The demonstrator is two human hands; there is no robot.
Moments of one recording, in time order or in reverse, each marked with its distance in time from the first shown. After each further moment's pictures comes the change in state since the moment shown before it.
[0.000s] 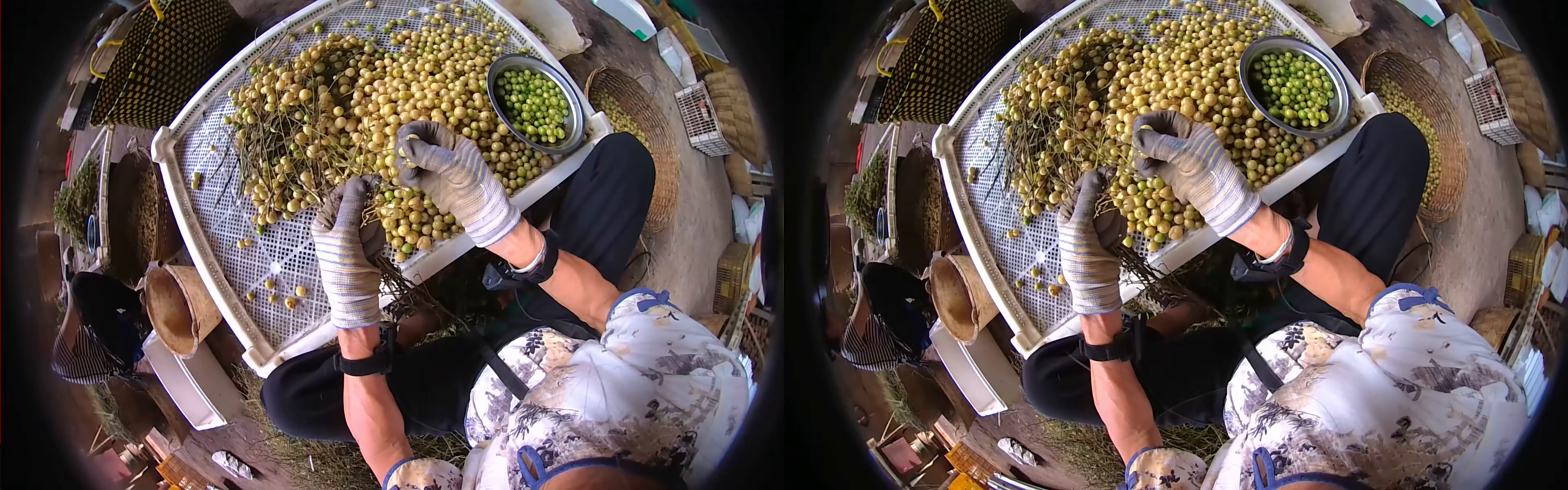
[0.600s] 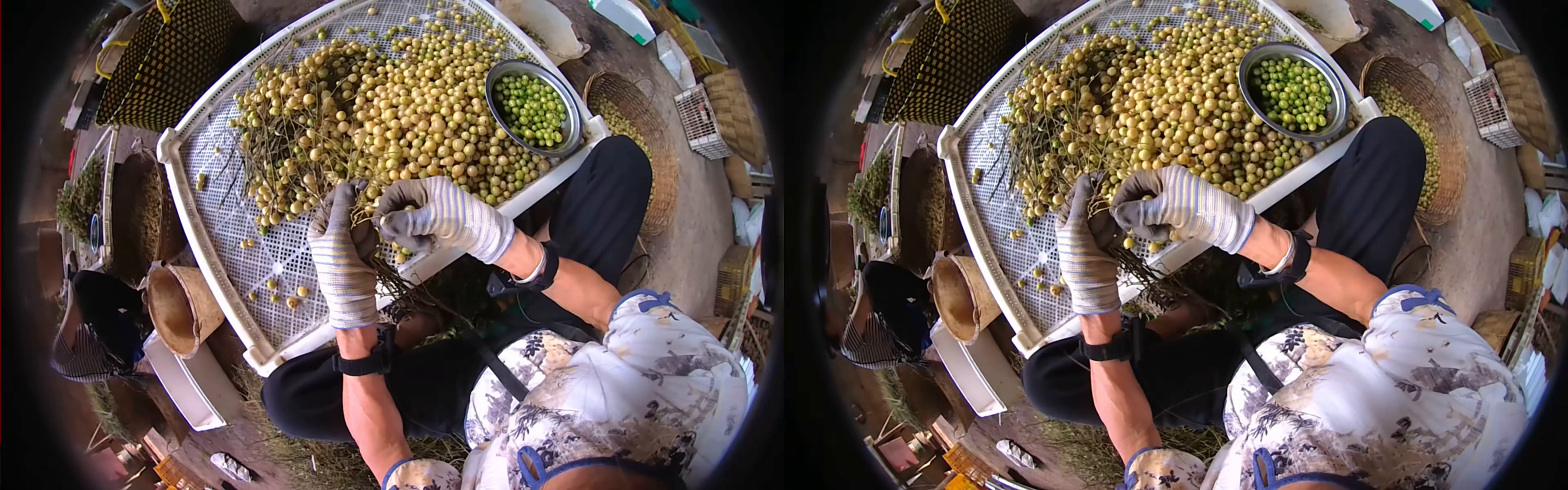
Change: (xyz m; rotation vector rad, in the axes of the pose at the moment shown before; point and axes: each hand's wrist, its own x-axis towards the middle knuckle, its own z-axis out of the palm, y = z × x) left_hand 0.002 -0.001 -0.009 0.006 0.104 -0.019; right_hand -0.032 -0.007 0.019 -0.229 -0.310 0.389
